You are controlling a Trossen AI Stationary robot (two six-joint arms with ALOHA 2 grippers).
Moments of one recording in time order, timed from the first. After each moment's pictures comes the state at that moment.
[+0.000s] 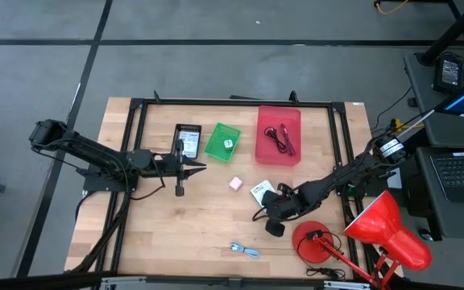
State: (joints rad) left arm -0.19 1.00 0.32 0.73 -0.30 0.20; right arm 0.46 1.67 0.91 -0.37 0.17 0.78
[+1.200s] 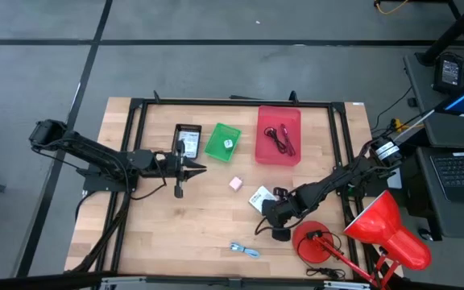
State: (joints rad) left arm -0.19 1.00 0.32 0.71 -0.27 0.06; right arm 0.47 1.72 0.91 -0.39 0.05 0.55
